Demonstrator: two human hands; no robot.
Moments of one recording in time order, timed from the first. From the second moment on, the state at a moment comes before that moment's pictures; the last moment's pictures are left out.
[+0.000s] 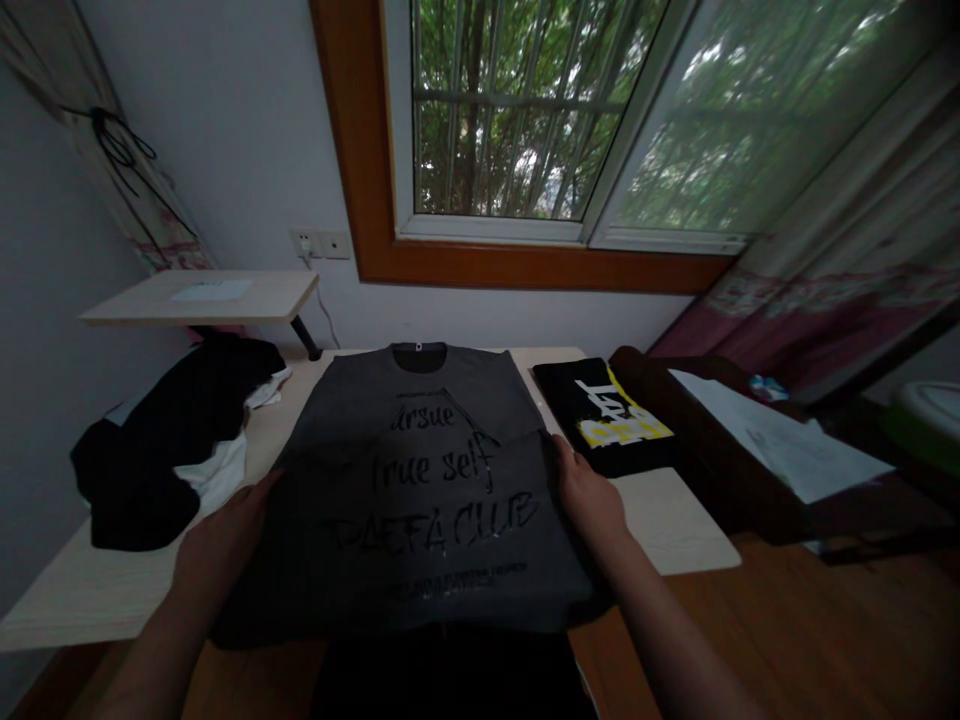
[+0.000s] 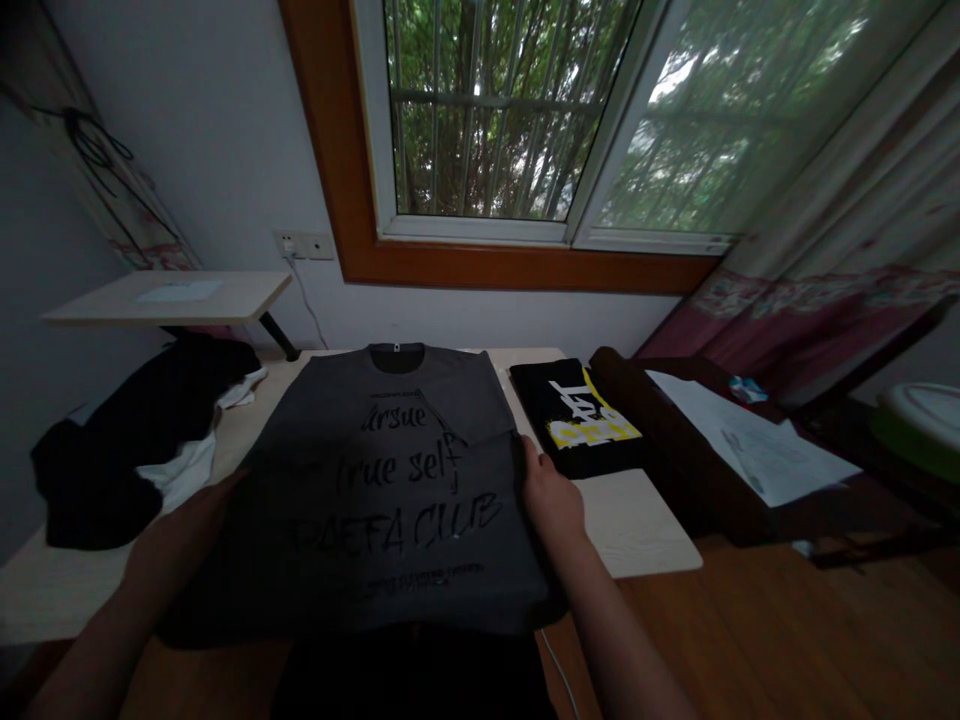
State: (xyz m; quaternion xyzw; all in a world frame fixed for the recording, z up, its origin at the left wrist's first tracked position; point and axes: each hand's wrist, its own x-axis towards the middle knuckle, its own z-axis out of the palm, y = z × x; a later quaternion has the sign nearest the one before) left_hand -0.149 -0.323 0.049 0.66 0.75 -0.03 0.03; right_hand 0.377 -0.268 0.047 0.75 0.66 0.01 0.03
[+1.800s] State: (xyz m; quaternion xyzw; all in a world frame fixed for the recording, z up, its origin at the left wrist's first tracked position) left_hand -0.070 -0.277 0.010 0.83 0.55 0.07 -0.04; right_hand 0.318 -0.207 0.017 0.51 0.86 0.00 -0.10
